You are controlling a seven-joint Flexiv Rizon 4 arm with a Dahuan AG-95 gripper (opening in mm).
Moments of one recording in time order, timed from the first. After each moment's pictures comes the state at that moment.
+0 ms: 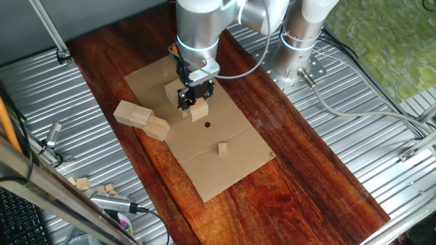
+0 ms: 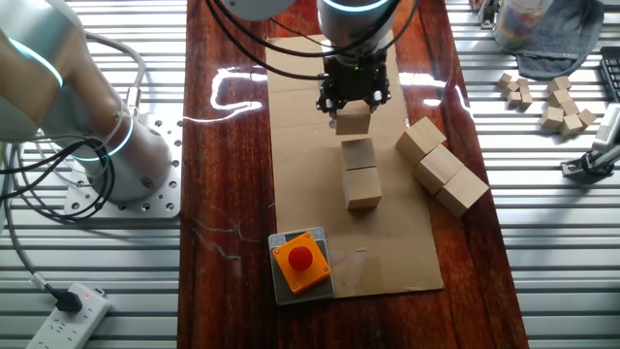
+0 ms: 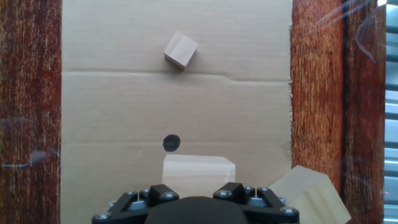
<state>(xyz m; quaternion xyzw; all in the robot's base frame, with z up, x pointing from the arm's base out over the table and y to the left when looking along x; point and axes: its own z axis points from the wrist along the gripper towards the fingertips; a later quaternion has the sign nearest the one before) 0.439 0.062 0.106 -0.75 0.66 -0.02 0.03</state>
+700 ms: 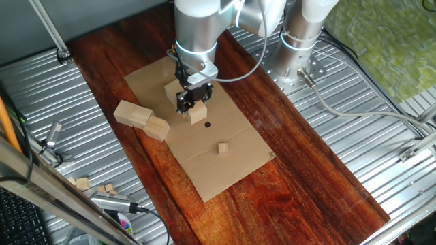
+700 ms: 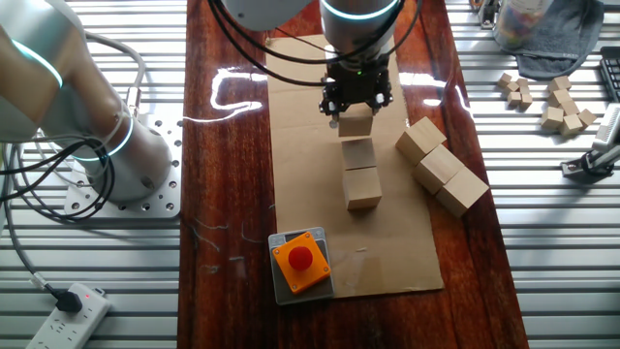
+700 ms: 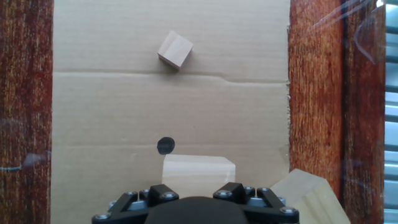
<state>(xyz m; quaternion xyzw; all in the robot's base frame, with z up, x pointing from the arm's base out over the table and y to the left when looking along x) 0.445 0.061 0.095 -0.75 0.66 -0.02 0.03</state>
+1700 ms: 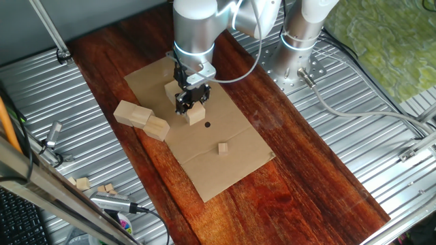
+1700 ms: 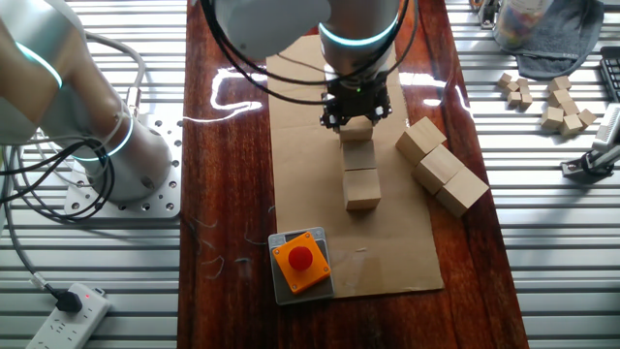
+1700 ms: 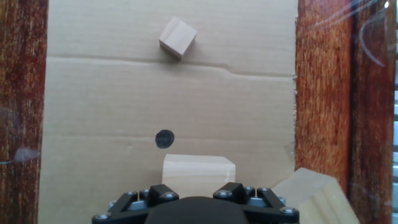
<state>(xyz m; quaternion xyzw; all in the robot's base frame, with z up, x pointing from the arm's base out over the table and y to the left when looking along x) 0.446 0.050 0.070 -0.76 0.65 -0.02 0.04</state>
